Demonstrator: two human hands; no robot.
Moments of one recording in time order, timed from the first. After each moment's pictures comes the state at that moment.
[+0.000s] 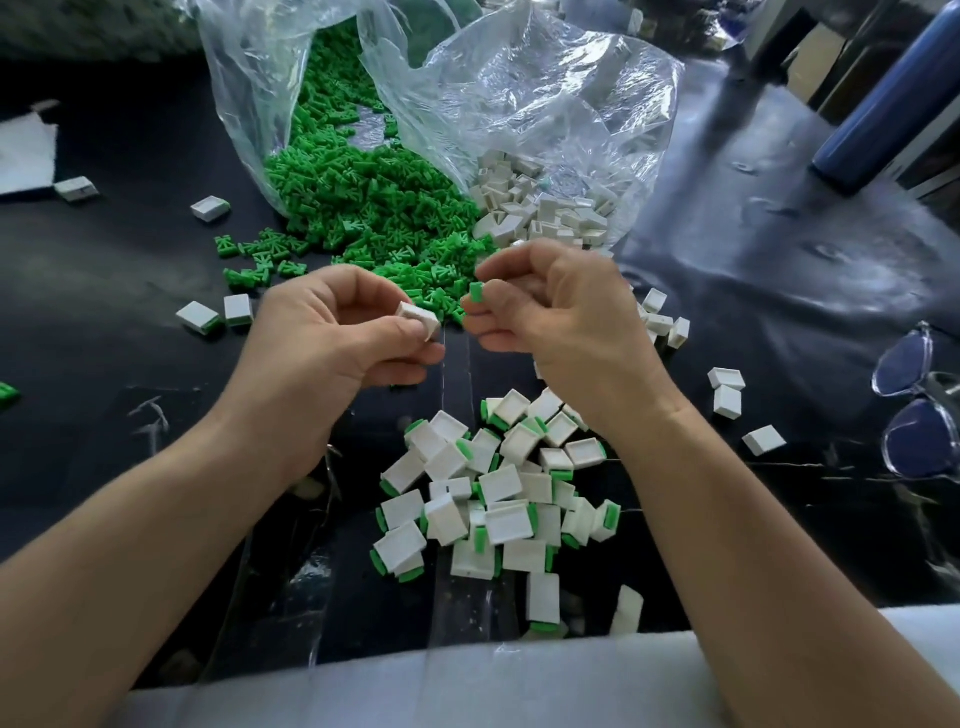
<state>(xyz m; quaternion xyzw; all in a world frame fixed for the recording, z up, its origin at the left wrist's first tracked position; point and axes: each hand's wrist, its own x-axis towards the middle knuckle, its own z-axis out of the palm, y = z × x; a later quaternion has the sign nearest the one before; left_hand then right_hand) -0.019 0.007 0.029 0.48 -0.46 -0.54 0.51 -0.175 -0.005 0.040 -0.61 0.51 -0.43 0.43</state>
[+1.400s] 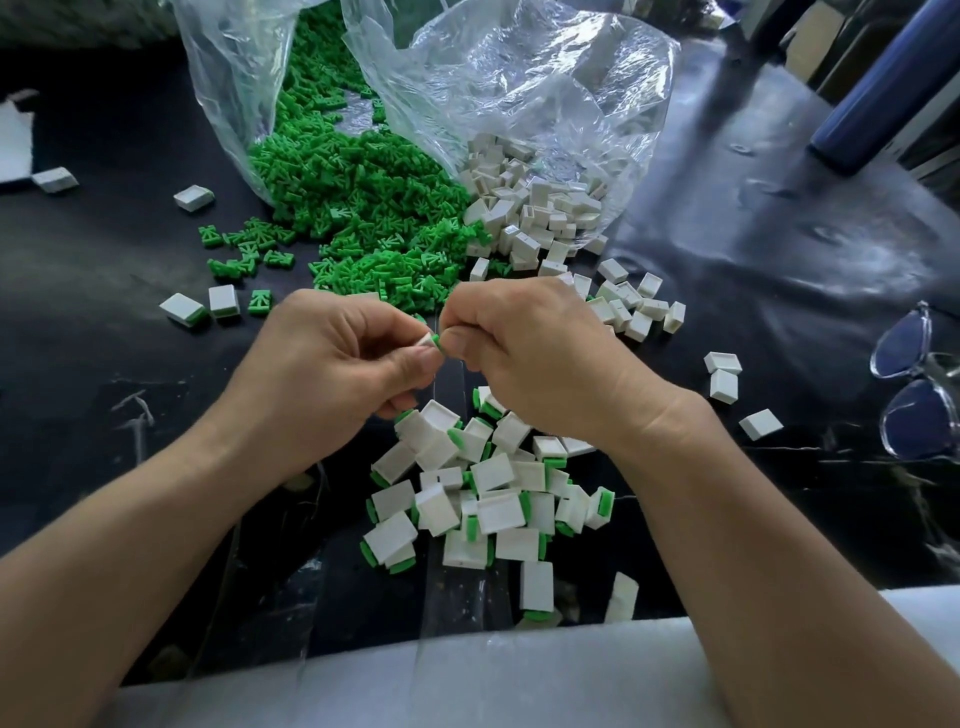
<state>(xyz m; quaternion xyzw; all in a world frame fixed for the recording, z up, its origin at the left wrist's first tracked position) -0.017 0.013 0.023 0.49 -0.64 -0.44 0.40 -0.170 0.005 0.050 -0.83 0.51 -0.13 0.18</state>
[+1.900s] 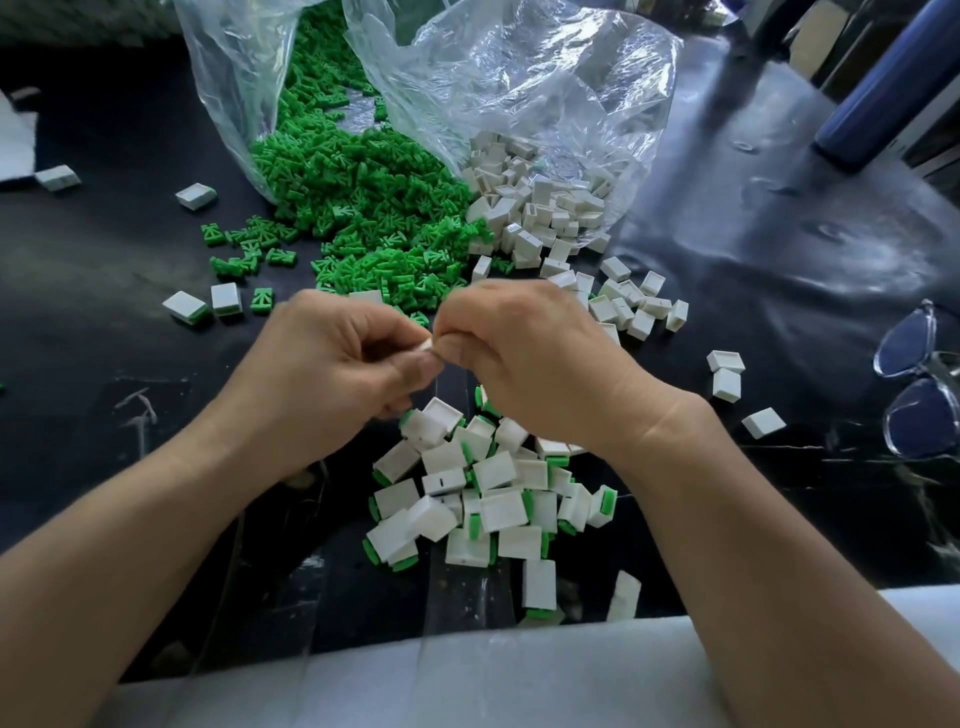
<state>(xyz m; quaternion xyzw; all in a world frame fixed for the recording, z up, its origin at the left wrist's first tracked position) -0.014 0.013 0.022 0.50 -0.69 -0.38 0.36 -0.168 0.005 0.045 -0.86 0.47 -0.13 0.13</state>
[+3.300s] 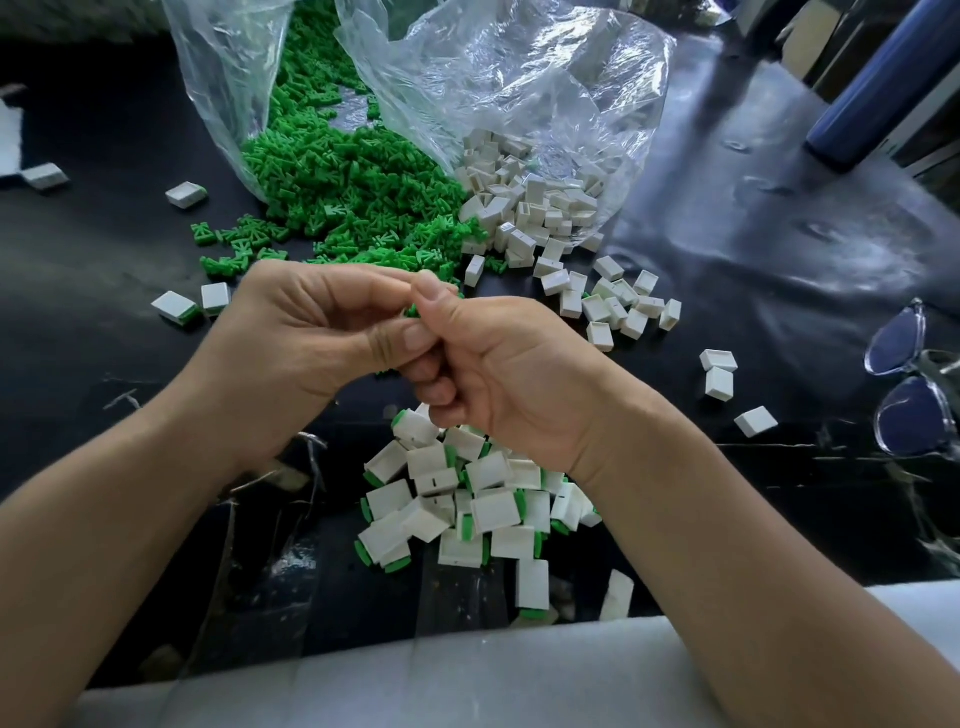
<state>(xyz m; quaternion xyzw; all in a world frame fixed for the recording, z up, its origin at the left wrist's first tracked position) -0.005 0.007 0.027 0.37 -0.64 -0.52 0.43 -0.153 0.017 0.050 -0.47 0.41 -0.28 0.73</state>
